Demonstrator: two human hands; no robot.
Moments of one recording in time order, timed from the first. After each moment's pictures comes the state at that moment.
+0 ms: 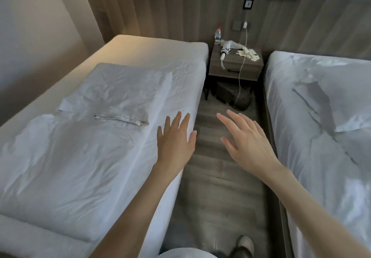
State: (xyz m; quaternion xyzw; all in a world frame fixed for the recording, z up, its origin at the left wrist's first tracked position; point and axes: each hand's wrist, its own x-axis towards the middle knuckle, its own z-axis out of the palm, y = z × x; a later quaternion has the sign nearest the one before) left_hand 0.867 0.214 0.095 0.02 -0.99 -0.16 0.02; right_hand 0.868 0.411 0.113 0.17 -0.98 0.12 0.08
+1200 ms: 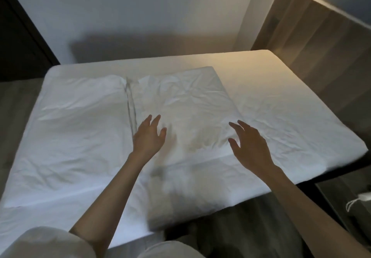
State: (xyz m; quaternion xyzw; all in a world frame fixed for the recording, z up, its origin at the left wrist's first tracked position) left_hand 0.510 0.052 0.020 0.57 -0.77 -0.25 0.10; right_hand 0.265 0.206 0.065 0.55 -0.82 0.09 -0.08
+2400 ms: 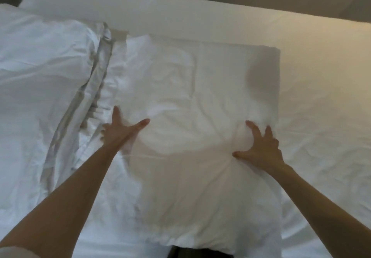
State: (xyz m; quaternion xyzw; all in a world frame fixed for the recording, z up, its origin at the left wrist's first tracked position) left_hand 0.366 -0.209 -0.229 0.85 -0.38 -0.36 0.04; right_hand -0.019 -0.169 -0.213 0.53 -0.78 -0.07 -0.32
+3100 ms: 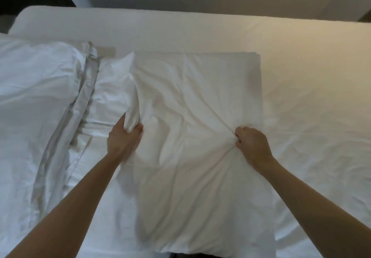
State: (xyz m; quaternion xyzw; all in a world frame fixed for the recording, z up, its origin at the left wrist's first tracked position) left_hand 0.310 -0.209 -0.191 0.80 -0.46 -0.33 0.20; right_hand -0.039 -0.184 -0.223 0.73 -0.67 0.01 -0.14
